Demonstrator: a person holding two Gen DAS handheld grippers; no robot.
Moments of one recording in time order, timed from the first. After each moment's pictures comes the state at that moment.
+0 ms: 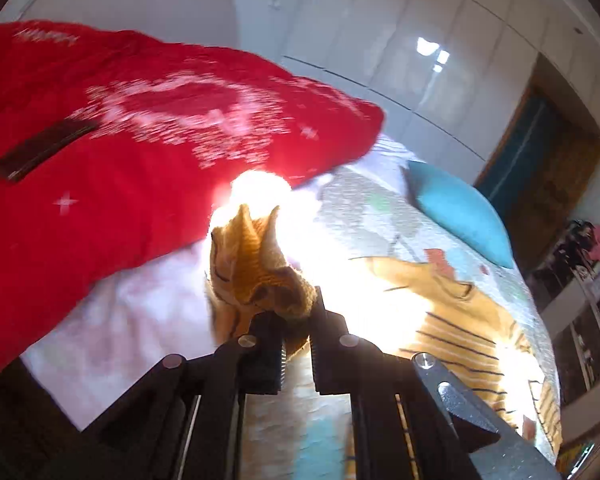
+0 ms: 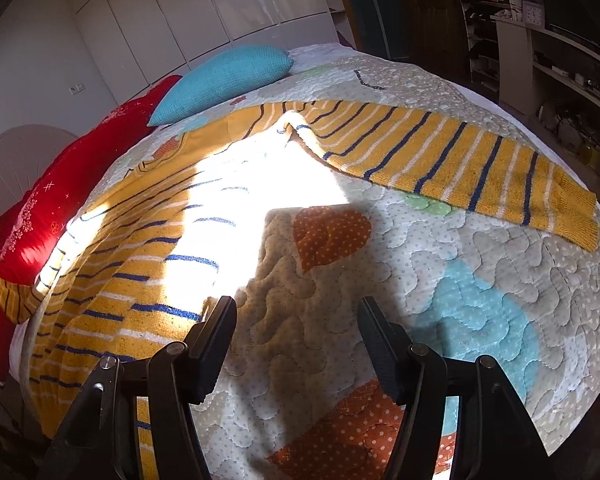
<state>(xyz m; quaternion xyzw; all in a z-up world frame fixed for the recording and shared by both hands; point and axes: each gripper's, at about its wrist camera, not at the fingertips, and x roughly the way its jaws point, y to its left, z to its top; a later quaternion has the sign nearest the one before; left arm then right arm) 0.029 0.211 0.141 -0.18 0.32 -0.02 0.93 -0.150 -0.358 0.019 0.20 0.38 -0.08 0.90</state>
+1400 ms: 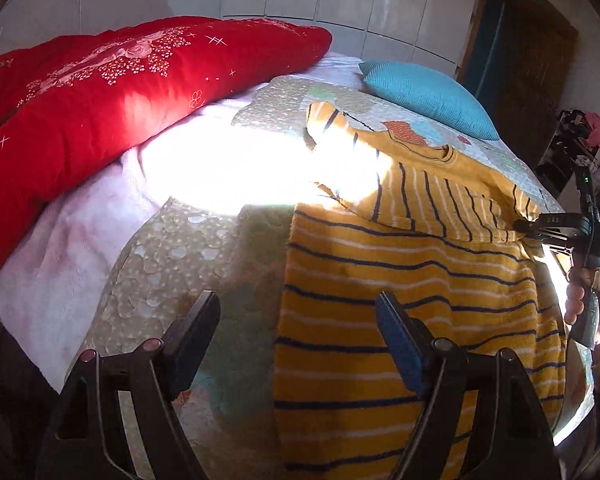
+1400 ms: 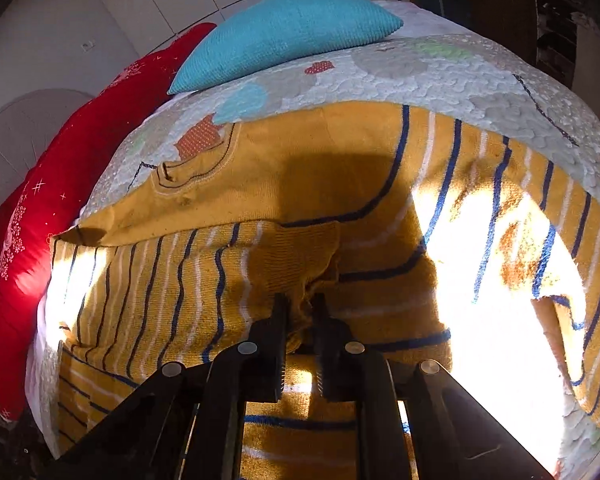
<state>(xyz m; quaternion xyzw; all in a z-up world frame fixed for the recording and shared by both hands) -0.026 0.114 0.049 -0.05 0.41 -0.04 0.91 0.101 -0.296 0.023 0.18 0.46 -0.02 0.87</state>
